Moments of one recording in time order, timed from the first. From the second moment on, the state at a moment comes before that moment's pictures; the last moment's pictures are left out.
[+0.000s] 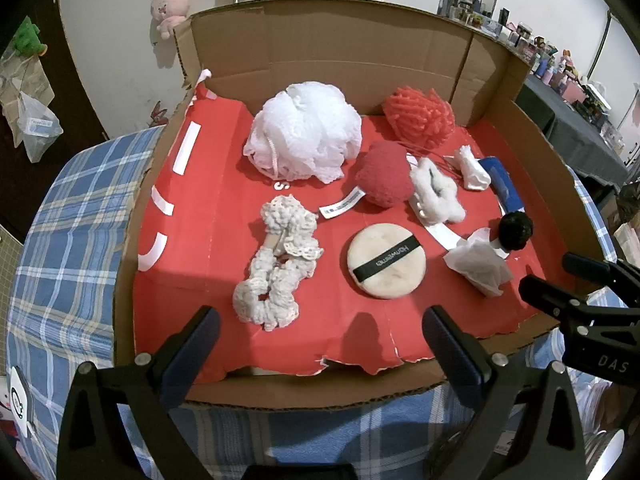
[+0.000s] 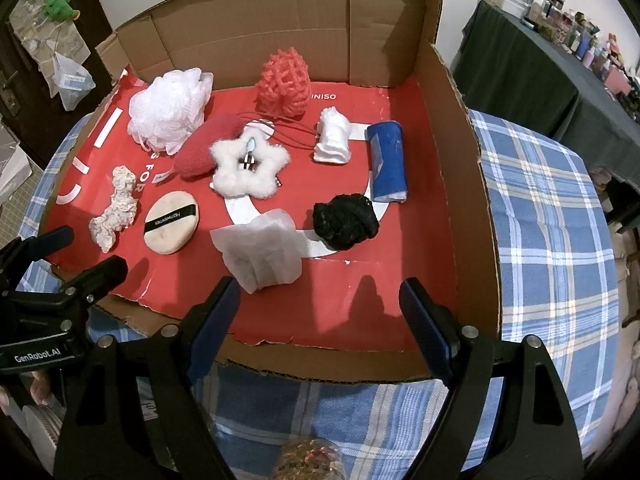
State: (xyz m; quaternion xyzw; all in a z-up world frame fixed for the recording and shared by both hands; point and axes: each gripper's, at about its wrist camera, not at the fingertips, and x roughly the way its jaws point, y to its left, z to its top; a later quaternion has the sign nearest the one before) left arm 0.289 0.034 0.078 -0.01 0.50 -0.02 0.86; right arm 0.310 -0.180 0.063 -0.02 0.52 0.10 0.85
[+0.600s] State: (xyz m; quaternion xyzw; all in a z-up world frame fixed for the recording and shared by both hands) left arm 0.290 0.033 0.077 -0.01 0.50 -0.02 0.86; right arm 0.309 -0.181 0.063 -0.02 0.52 0.10 0.85
